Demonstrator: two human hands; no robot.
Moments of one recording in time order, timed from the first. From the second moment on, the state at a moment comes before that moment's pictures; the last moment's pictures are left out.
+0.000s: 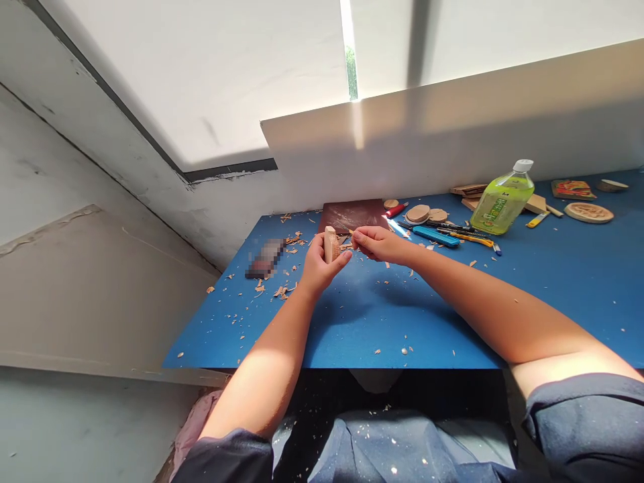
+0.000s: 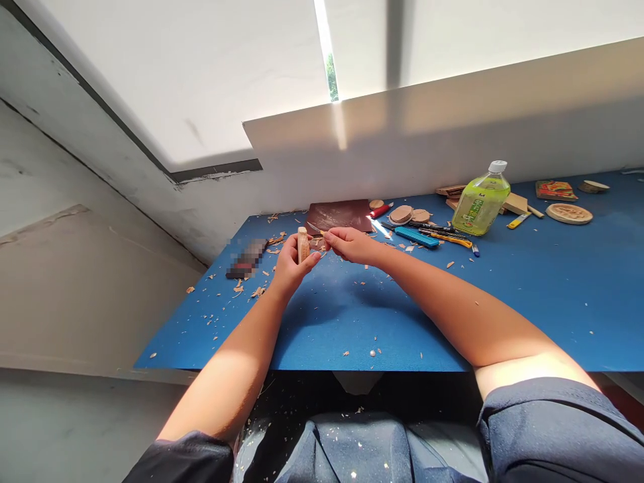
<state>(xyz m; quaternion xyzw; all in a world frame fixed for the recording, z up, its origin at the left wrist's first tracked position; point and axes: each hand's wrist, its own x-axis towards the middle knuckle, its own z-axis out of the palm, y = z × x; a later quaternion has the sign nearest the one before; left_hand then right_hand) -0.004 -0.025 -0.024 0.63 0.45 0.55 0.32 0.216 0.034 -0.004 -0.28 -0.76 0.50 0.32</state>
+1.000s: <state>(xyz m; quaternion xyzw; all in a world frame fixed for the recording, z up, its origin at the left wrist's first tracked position) -0.007 -0.025 -0.030 0.73 0.48 0.43 0.21 0.231 0.037 -0.003 -0.27 -0.77 0.55 0.17</state>
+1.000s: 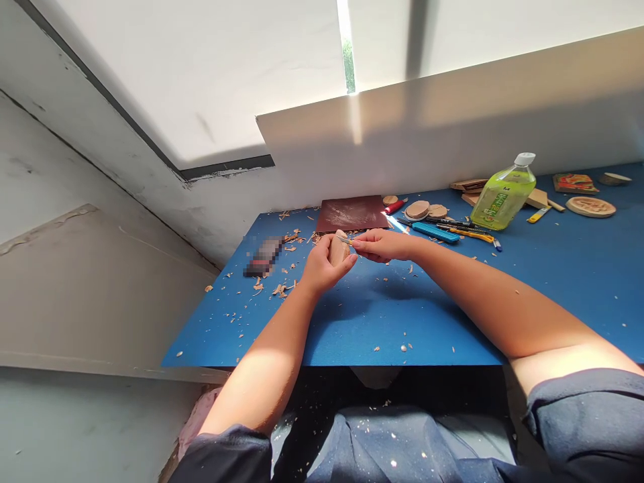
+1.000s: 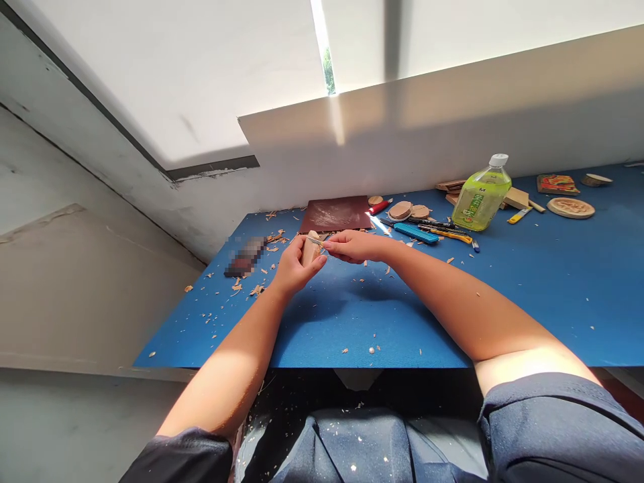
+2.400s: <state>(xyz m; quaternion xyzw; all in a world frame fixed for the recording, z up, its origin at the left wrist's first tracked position) 0.004 -0.029 -0.025 0.70 0.54 0.45 0.13 0.199 0.021 -0.021 -0.28 -0.63 0.66 0.29</state>
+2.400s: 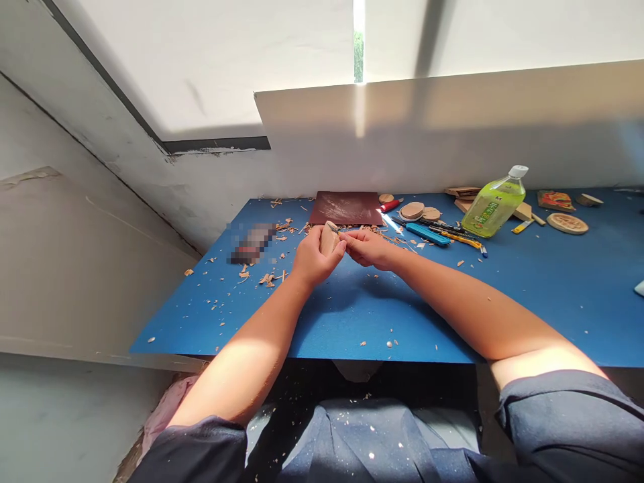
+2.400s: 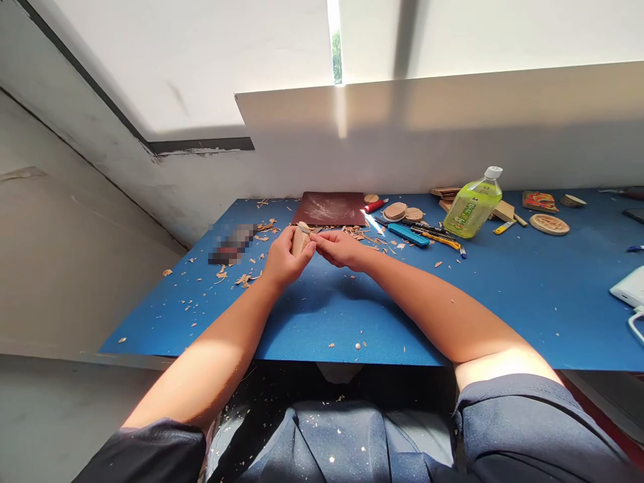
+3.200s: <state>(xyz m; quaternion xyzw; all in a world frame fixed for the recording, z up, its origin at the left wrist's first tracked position) 0.010 -0.038 -0.018 0.69 0.55 0.46 0.08 0.196 0.017 -0.017 -0.26 -0.64 0.66 0.30</state>
